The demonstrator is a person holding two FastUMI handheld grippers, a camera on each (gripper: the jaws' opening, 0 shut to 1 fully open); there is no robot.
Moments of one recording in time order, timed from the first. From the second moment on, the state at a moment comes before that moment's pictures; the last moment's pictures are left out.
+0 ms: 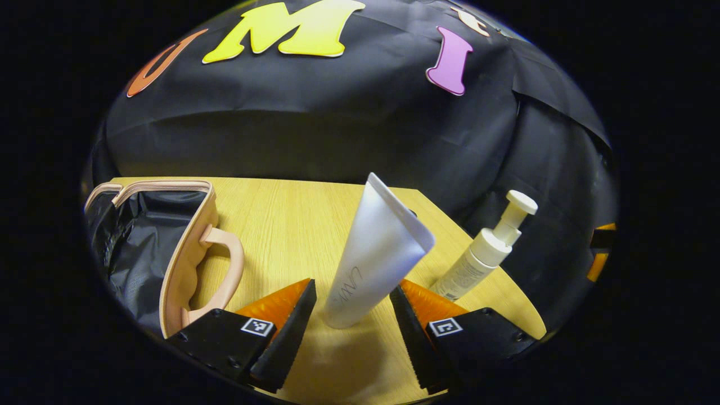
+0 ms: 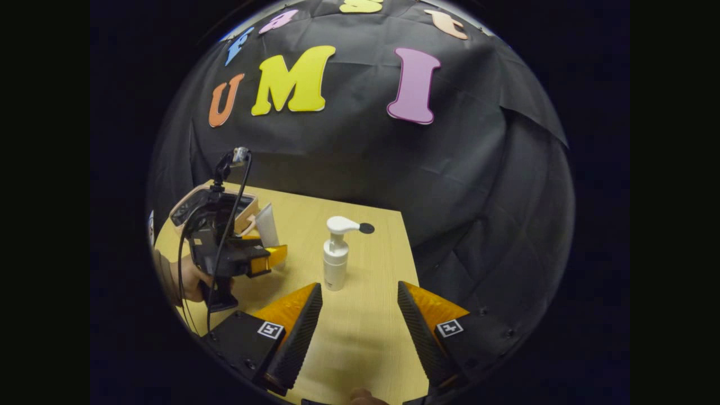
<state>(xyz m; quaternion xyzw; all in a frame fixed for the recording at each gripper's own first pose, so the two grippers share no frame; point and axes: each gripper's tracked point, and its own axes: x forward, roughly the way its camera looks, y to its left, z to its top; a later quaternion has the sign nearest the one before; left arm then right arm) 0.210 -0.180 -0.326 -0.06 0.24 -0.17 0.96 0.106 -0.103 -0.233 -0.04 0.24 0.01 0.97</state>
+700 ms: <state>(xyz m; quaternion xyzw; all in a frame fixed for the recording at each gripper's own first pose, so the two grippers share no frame) 0.215 -0.171 -0.338 0.00 0.26 -0.12 0.96 0.133 -0.104 -0.261 0.00 0.24 0.03 0.97</state>
